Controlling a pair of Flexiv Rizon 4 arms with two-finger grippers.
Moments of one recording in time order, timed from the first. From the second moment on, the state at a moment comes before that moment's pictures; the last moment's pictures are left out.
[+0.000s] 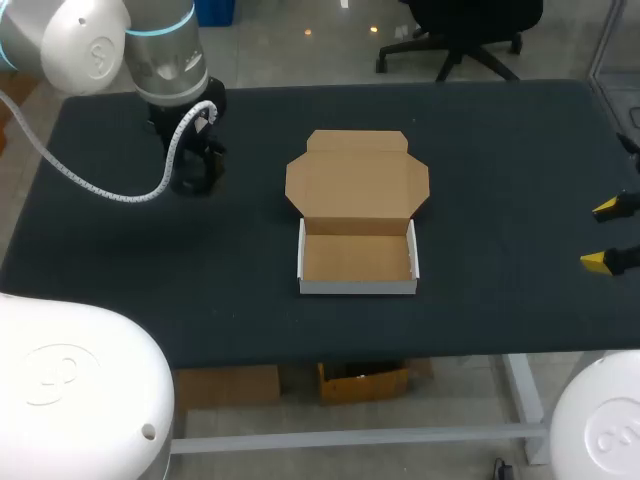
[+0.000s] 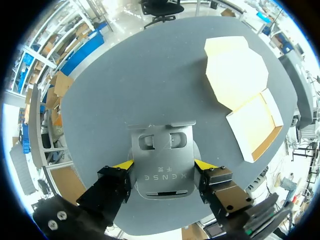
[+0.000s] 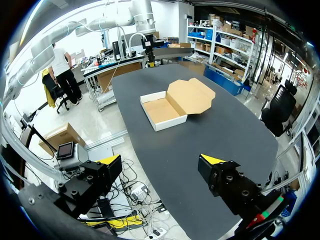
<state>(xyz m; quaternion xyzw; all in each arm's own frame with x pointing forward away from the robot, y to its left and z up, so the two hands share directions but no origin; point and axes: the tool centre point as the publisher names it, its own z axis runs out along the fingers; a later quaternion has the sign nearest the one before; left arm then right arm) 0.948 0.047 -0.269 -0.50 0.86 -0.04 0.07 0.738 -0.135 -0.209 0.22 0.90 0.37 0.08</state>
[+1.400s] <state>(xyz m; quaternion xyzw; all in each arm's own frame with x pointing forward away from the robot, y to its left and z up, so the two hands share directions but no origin) 0.896 -0.088 -0.286 -0.41 0.91 -0.06 0.07 0.738 -0.135 -0.209 0.22 0.90 0.37 0.08</state>
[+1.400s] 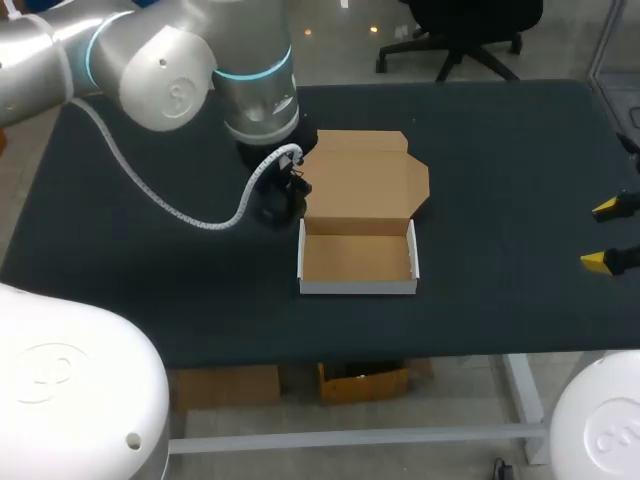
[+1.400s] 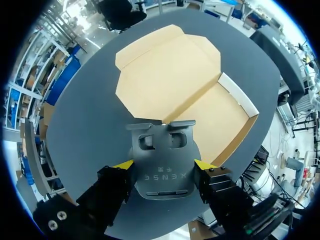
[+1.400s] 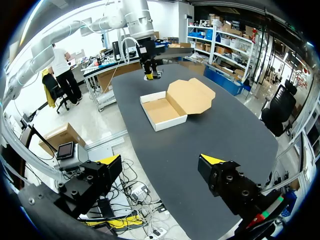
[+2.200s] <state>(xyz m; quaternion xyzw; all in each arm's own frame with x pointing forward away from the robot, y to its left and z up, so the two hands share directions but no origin) 0.884 -0.148 -0.306 -0.42 0.90 -0.07 0.06 0.738 -0.135 -0.208 0.22 0.90 0.37 0.08</state>
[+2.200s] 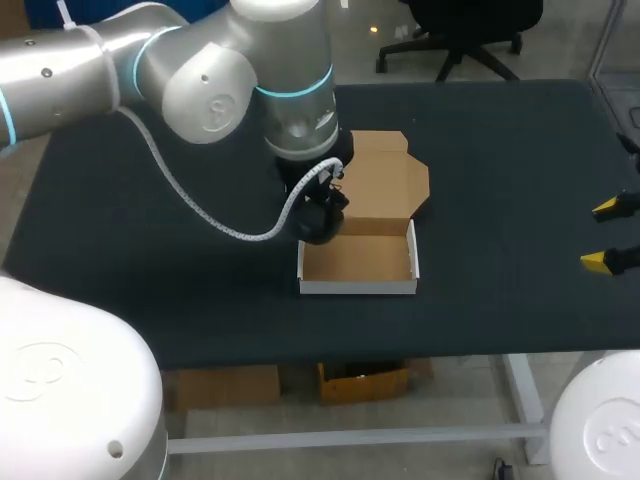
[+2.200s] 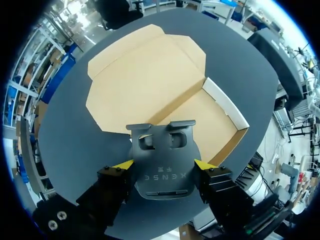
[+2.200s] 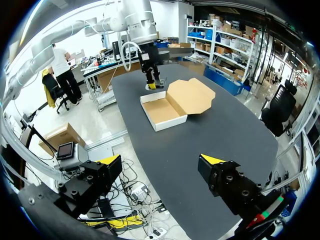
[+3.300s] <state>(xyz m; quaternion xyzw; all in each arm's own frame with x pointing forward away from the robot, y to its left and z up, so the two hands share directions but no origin) 0.880 -0.166 -0.317 -0.42 0.91 -0.06 0.06 0.739 -0.135 -0.209 0.22 0.90 0.37 0.08</state>
